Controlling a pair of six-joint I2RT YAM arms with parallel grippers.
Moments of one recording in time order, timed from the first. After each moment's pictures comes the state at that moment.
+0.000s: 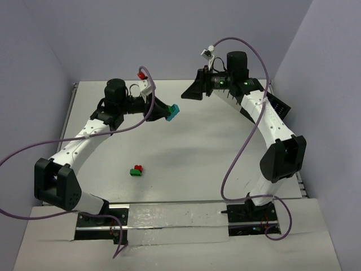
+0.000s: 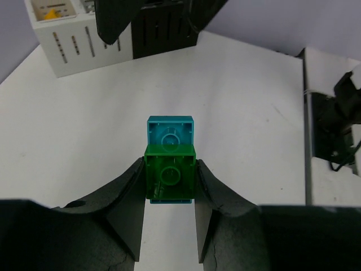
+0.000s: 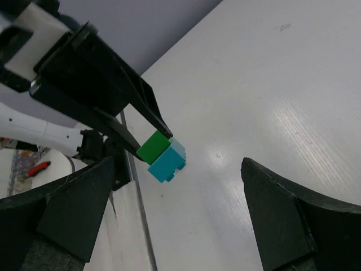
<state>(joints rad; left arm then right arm) -0.39 1.45 1.20 0.00 0.92 0.10 0.27 1.70 1.69 -0.40 -1.02 0.24</state>
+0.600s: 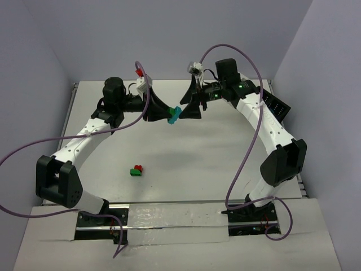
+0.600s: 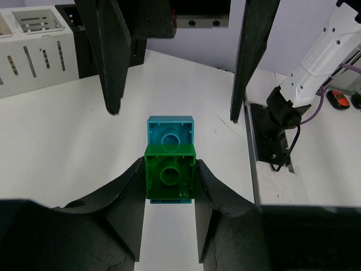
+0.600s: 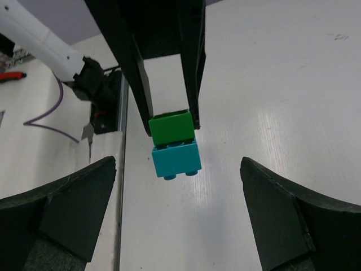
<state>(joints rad) -0.38 1.47 1.19 0.16 1.13 -0.12 0.37 1.65 1.69 -0.66 -1.13 -0.27</state>
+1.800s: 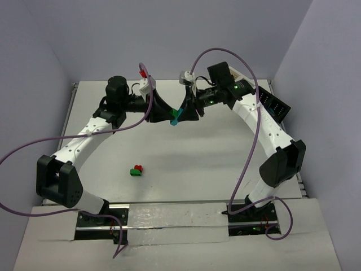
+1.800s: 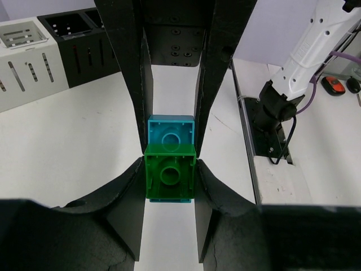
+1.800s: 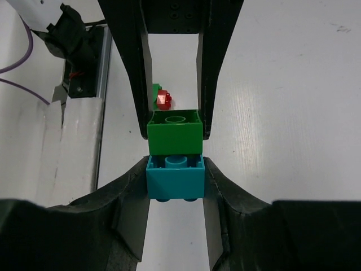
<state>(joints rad) -0.40 1.48 1.23 0.12 1.16 -0.05 0.44 1.66 1.74 -0.88 -1.01 -0.56</state>
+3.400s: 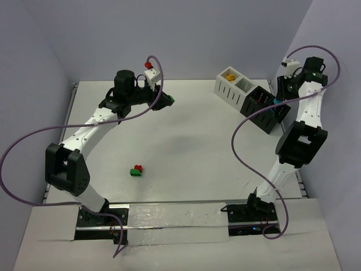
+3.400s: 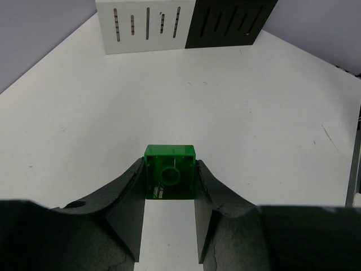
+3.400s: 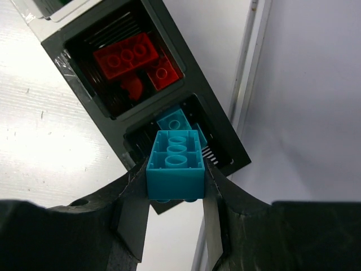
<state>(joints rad) -0.41 1.61 1.38 -0.08 0.70 0.07 -0.43 1.94 1.97 -0.96 -0.32 -0.53</state>
